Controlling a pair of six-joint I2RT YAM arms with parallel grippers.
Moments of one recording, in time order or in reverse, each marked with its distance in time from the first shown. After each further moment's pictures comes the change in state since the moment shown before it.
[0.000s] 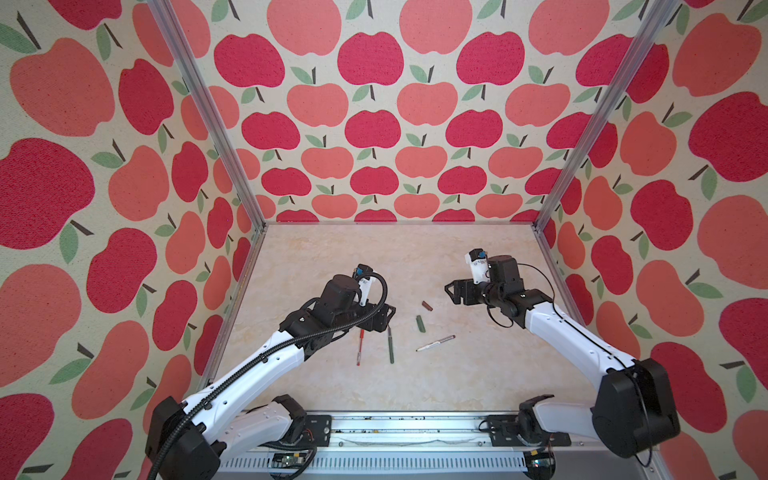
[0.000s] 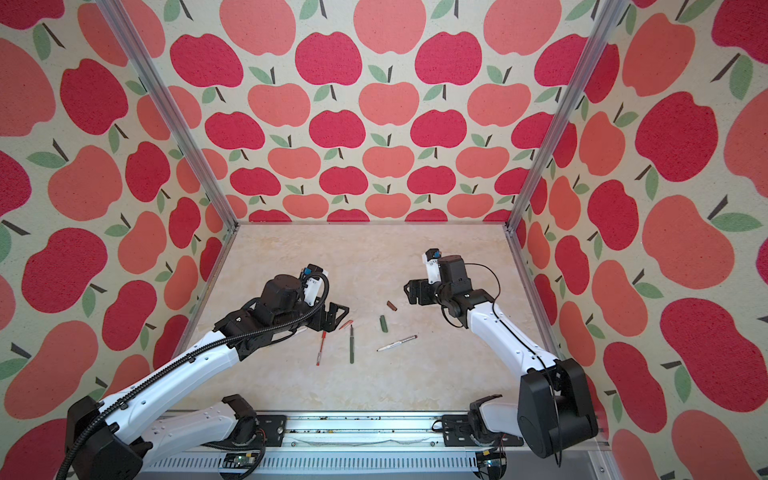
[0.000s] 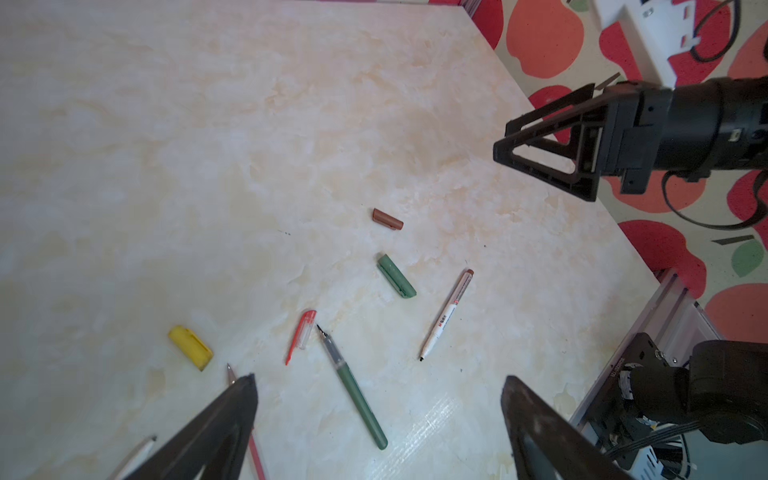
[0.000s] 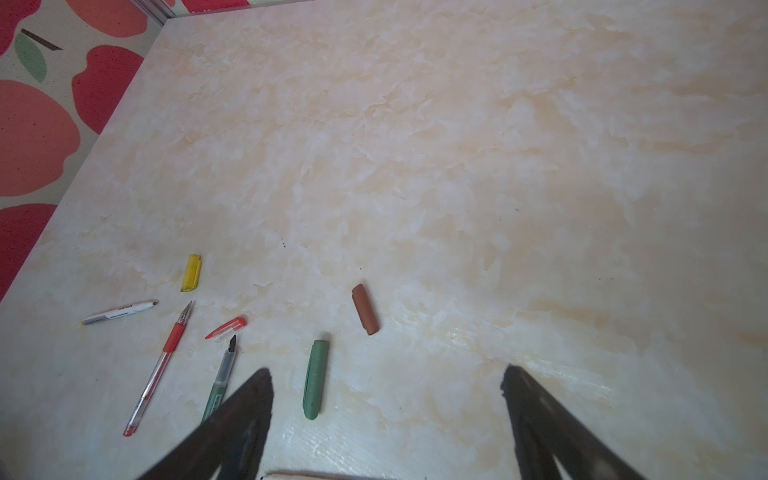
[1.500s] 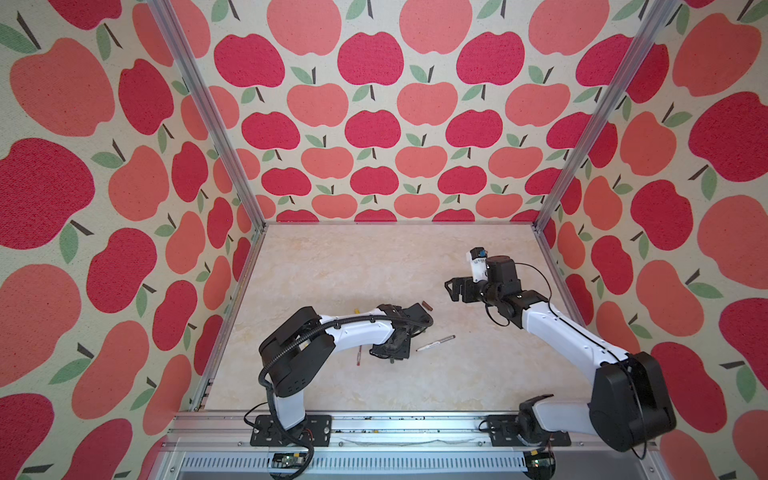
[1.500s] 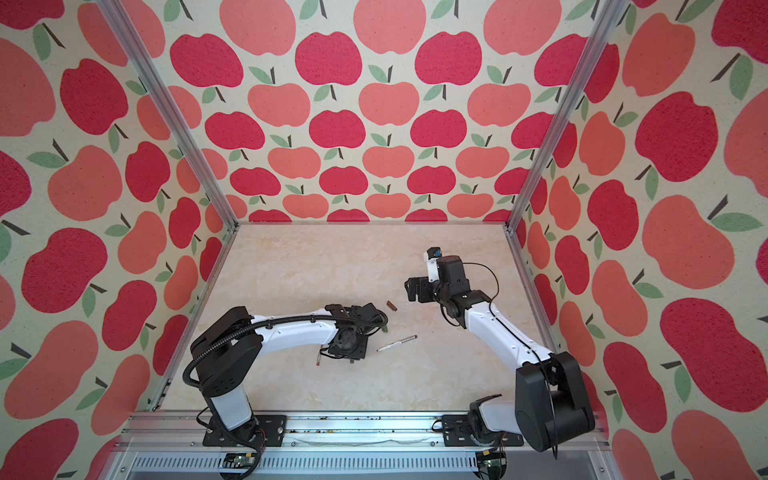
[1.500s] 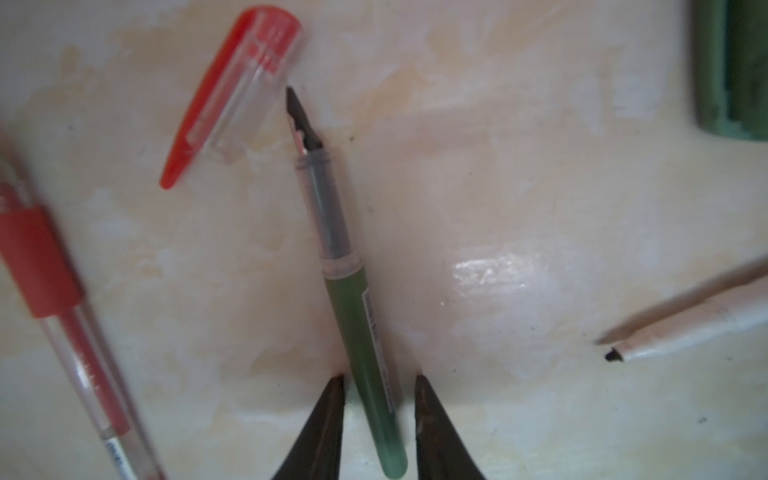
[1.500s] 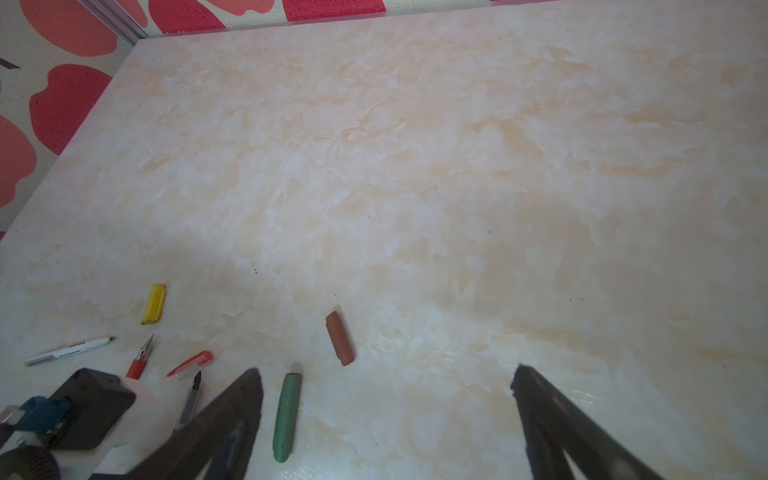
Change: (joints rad) left arm -0.254 0.721 0.268 -0.322 -0.190 -0.413; right arm 0.000 0.023 -0.025 0.096 0.068 0.001
